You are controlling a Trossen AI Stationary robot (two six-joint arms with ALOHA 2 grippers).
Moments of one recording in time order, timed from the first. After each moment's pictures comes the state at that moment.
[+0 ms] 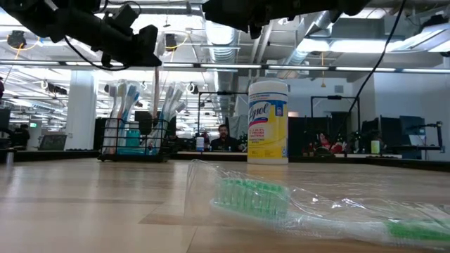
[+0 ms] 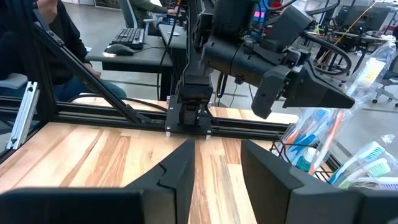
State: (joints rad) left arm 0.16 0.94 0.39 0.48 -0.81 -0.04; right arm 0.11 1.59 0.98 0.49 0.16 -0.10
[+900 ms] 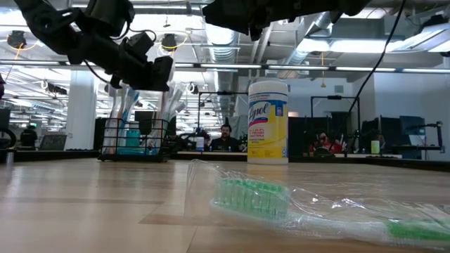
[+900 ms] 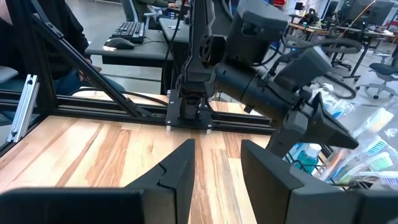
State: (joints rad) left arm 0.22 1.21 0.39 0.60 -0.81 -0.13; right arm 0.11 1.59 0.98 0.47 0.16 -0.10
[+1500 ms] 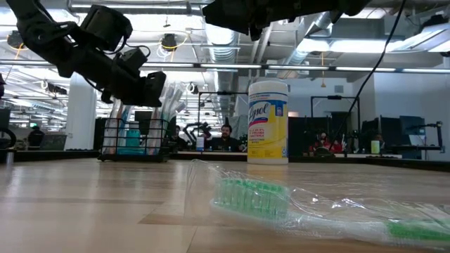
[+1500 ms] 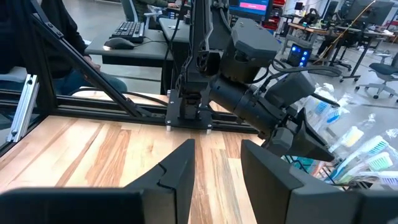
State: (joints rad) left arm 0.23 1.25 0.31 0.61 -0.82 -0.25; right arm 0.11 1.59 0.98 0.47 0.16 -0.10
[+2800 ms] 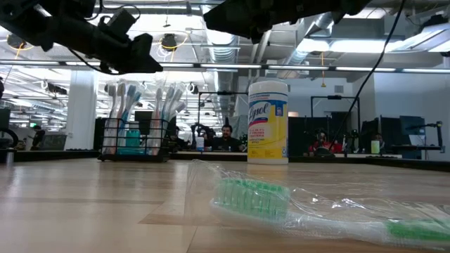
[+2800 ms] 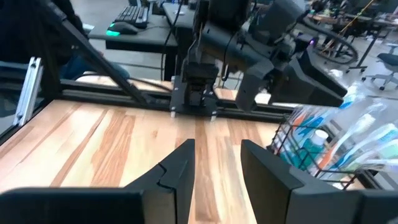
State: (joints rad) left arm 0.07 0.95 0.31 0.56 -0.83 0.04; right arm 0.12 1.59 0.98 0.42 0.16 -0.10
